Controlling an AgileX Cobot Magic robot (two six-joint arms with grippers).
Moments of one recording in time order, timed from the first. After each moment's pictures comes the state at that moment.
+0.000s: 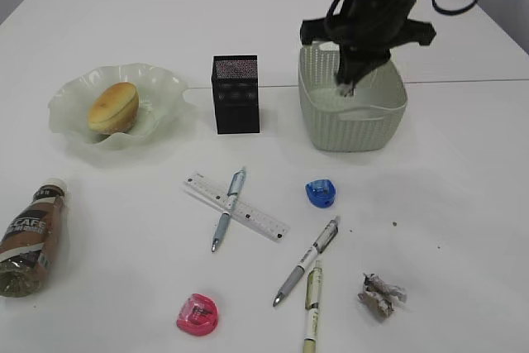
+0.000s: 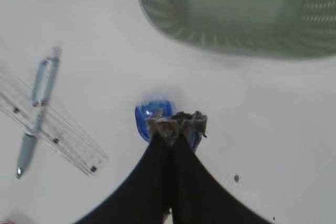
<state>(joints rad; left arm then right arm) -0.13 1.46 -1.64 -0.01 1.26 -0.08 0.34 2.06 -1.91 0.05 1.22 0.20</state>
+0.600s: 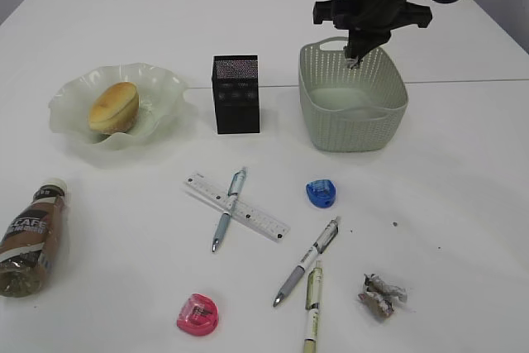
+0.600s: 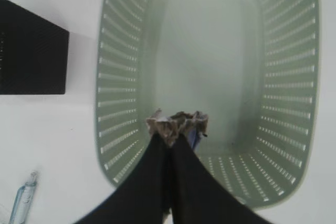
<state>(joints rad) -0.13 1.46 -1.64 -0.01 1.26 -0.08 0.25 2.32 -2.32 0.00 1.24 0.21</state>
